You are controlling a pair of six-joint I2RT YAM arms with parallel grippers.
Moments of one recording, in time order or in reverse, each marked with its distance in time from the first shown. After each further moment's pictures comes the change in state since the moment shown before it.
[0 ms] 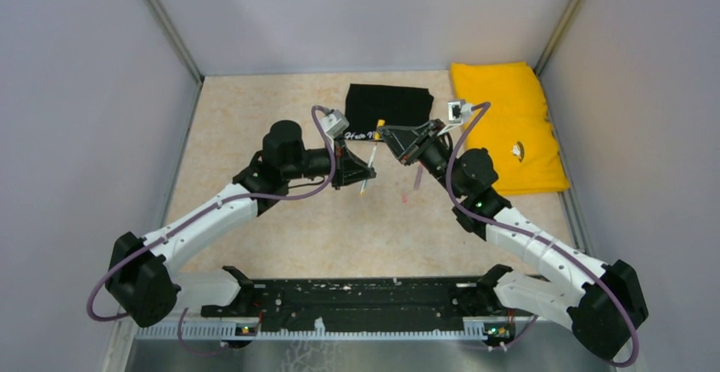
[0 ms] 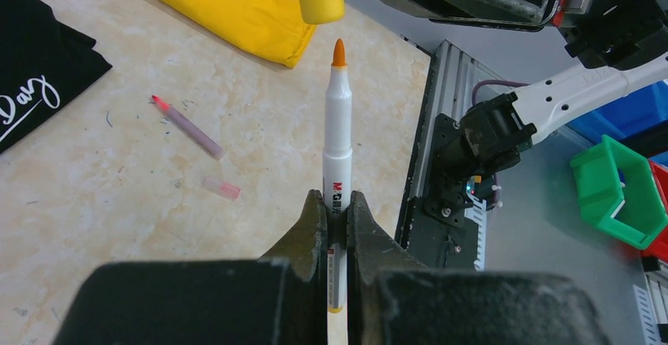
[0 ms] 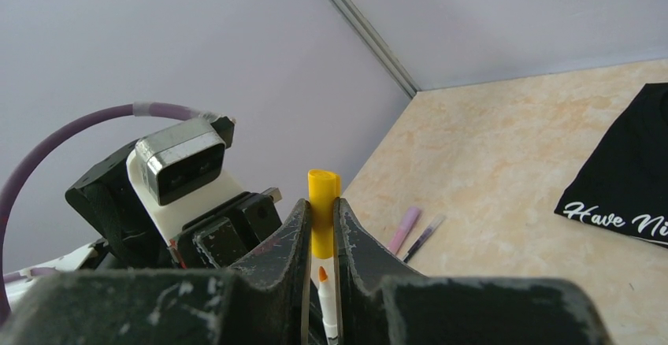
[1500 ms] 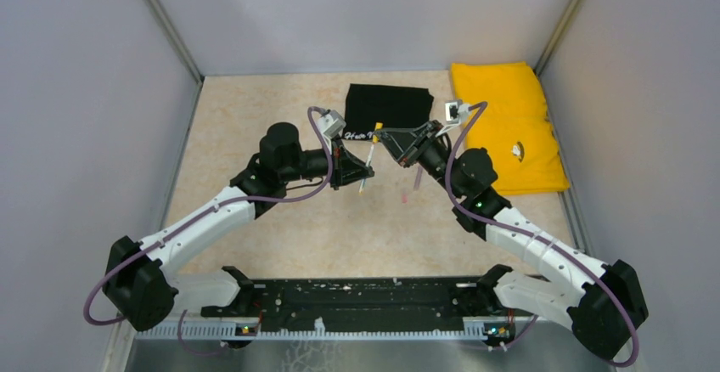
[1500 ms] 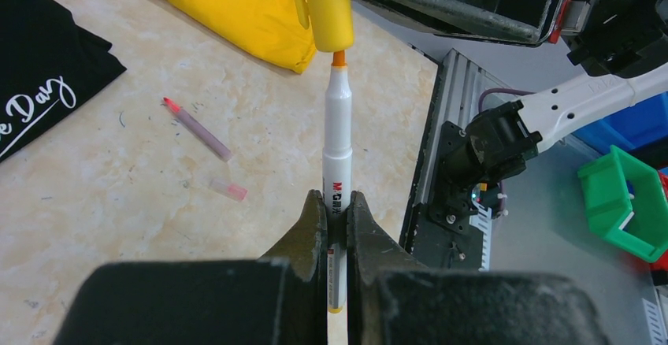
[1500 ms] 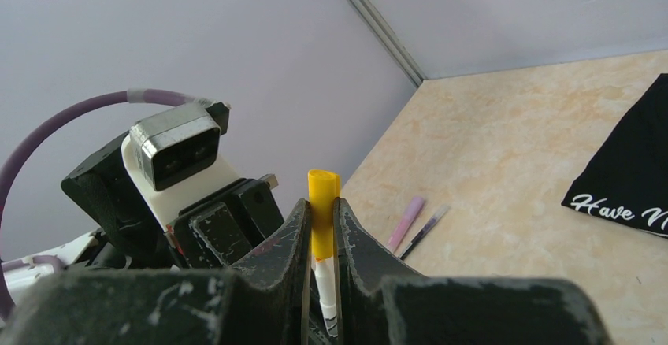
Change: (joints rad) left arm -0.003 -0.027 -0.017 0.008 -0.035 -0.006; right arm 0.000 0.000 0.000 -0.013 -0.034 0.000
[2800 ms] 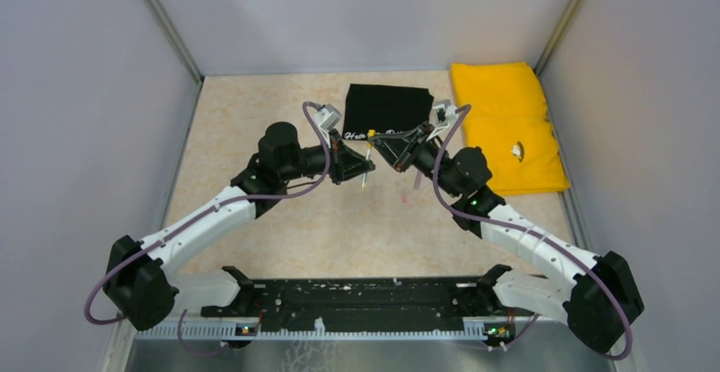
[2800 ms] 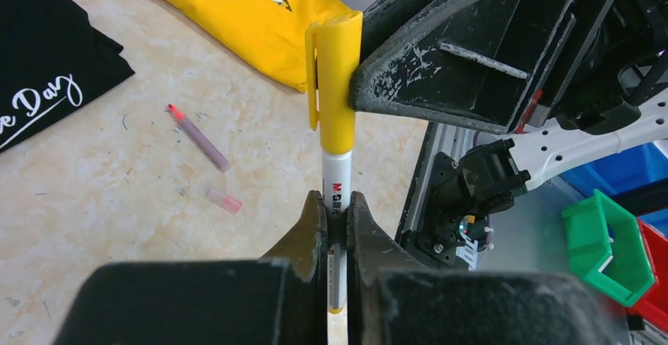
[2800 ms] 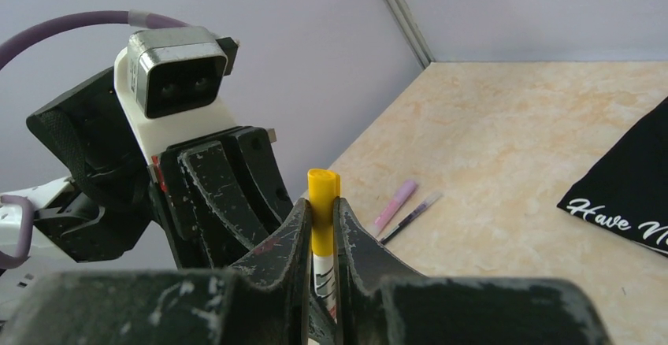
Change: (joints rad) left arm 0.000 0.002 0.000 0.055 -0.063 -0.108; right arm -0.005 0.050 -0.009 0.039 -0.120 -0.092
